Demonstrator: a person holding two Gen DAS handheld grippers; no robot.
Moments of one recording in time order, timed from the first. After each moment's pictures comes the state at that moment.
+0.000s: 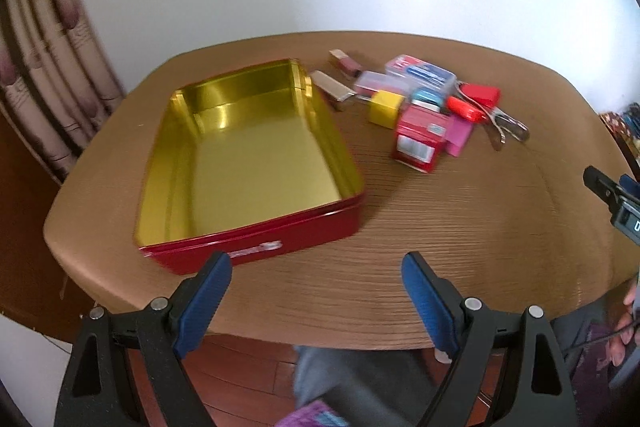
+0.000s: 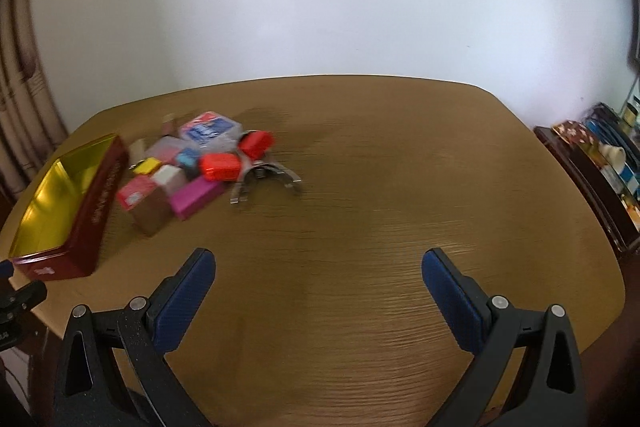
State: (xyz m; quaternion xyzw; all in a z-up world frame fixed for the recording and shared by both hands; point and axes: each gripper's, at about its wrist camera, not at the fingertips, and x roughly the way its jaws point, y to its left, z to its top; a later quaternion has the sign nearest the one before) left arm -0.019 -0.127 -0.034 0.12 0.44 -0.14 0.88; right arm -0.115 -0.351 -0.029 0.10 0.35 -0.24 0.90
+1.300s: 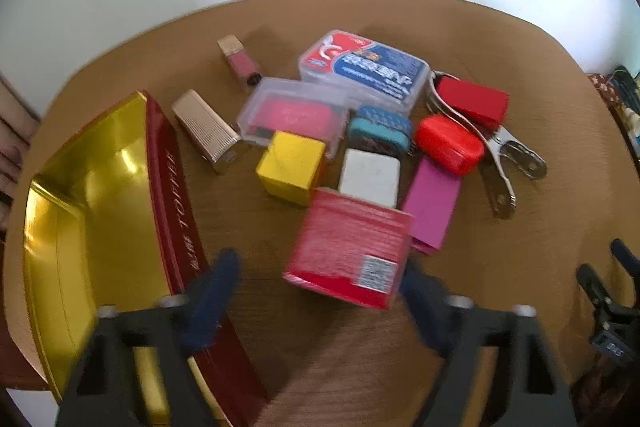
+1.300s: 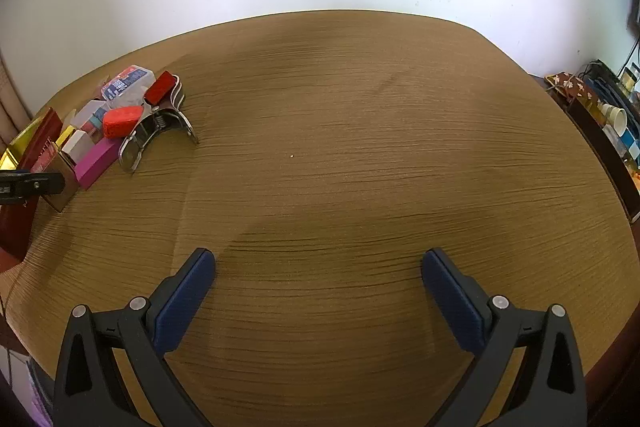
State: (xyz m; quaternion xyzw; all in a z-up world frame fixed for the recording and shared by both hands) left arm 0.119 -0.238 -0.077 0.17 0.52 -0.22 0.81; right arm -0.112 -0.414 -0.089 0.13 0.42 -0.25 0.86
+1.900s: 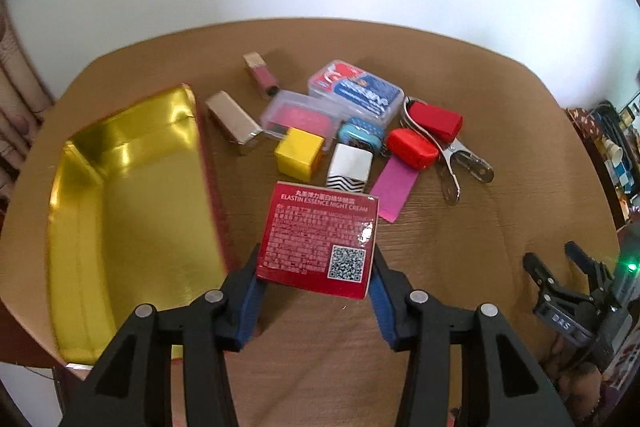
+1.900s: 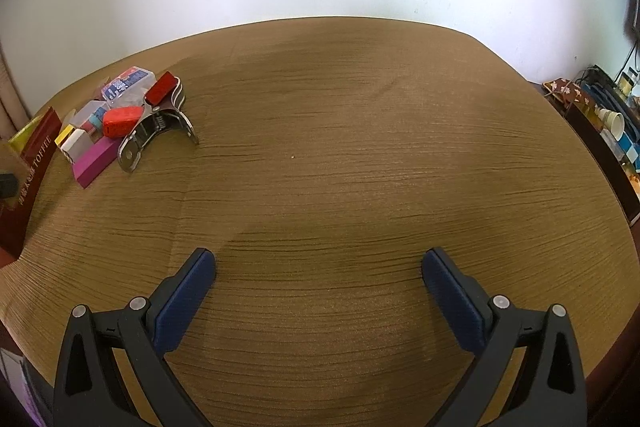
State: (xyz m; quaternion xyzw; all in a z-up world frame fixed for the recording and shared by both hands) left arm 0.082 -0.197 -0.036 0.10 0.50 -0.22 0.83; right arm -0.116 -0.413 -0.095 0.12 0.41 -0.26 0.87
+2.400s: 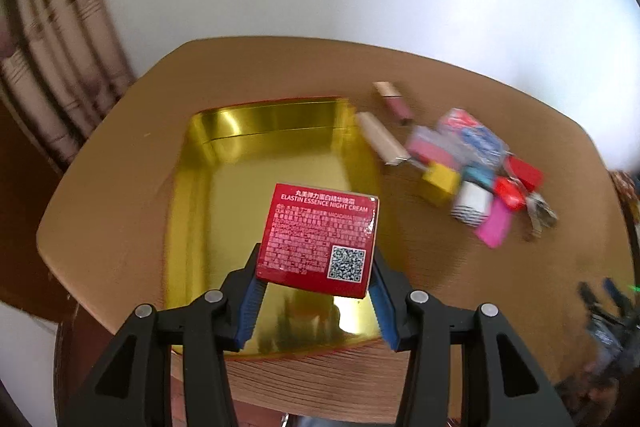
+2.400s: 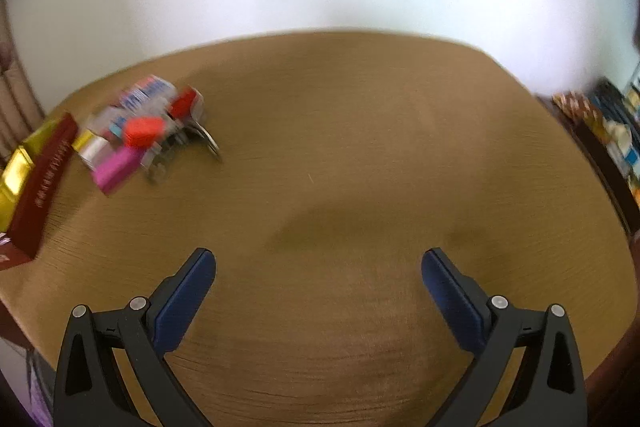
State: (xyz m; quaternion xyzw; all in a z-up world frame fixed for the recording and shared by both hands) left arm 0.099 -0.096 -0.015 0.05 0.48 -0.09 0.87; right arm -0.110 -0.409 -0.059 0.10 0.38 -0.21 0.89
